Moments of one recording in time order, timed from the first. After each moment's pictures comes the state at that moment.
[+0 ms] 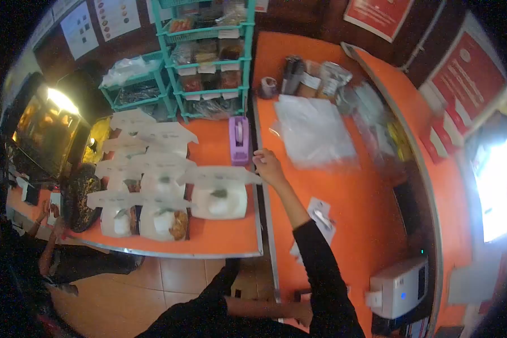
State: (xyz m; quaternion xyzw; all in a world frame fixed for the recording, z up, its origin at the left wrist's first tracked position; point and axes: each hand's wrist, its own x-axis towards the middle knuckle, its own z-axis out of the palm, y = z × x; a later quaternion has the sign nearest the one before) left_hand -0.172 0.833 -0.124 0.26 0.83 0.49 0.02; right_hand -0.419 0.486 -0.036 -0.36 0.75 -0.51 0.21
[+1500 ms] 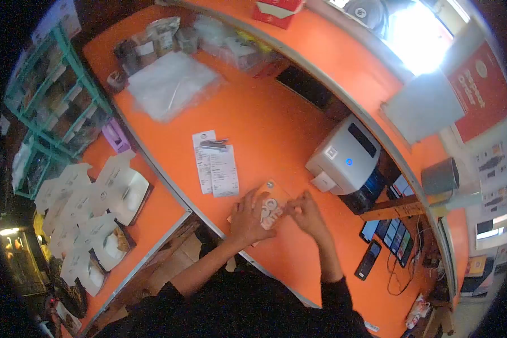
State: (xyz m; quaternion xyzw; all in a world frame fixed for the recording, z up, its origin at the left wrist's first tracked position) left_hand -0.187 0.756 -0.017 0.14 0.92 0.38 0.00; right_hand -0.213 0.956 0.034 -0.12 0.93 -0.35 0.04
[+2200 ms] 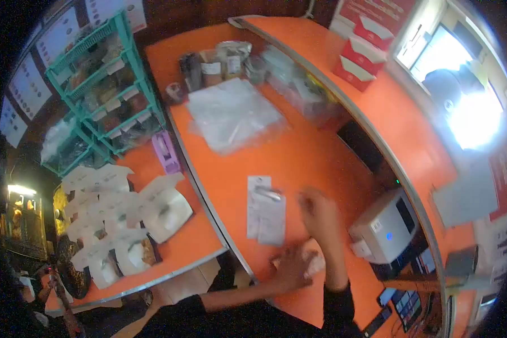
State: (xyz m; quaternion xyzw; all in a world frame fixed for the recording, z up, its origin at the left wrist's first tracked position) left_hand -0.216 0.768 -0.011 0.14 0.92 0.35 0.08; right_hand -0.348 0.806 0.106 -0.19 0.91 -0.36 -0.04
